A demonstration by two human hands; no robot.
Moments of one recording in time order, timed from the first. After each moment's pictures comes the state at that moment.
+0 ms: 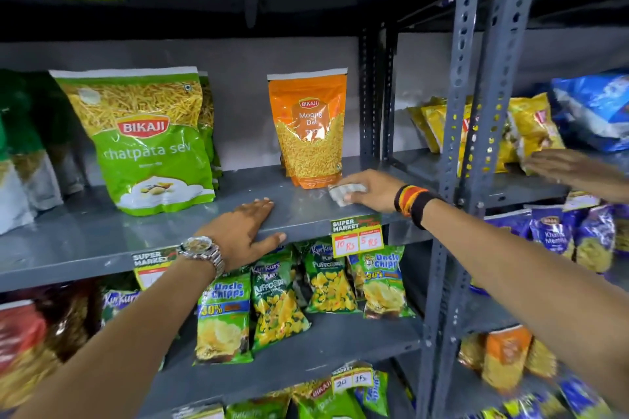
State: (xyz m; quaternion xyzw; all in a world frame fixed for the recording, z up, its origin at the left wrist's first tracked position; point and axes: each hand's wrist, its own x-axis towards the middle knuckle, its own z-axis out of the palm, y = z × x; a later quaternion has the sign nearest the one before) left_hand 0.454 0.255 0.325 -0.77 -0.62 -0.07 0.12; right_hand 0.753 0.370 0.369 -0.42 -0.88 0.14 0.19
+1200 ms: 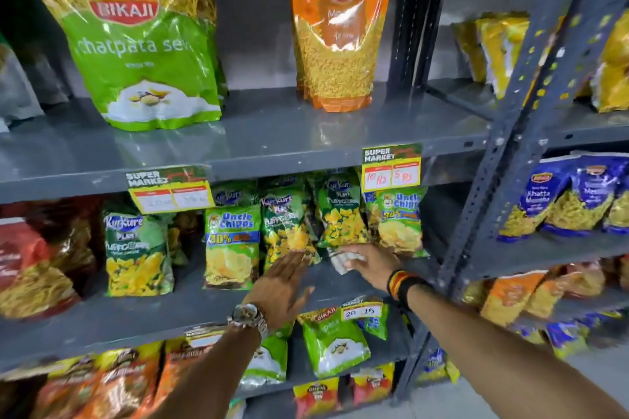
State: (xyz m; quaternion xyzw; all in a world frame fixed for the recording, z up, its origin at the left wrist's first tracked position) left_hand 0.471 0.229 0.045 -0.81 -0.58 -0.12 0.02; right_hand 0.714 0.325 0.091 -0.48 -0.82 0.28 0.13
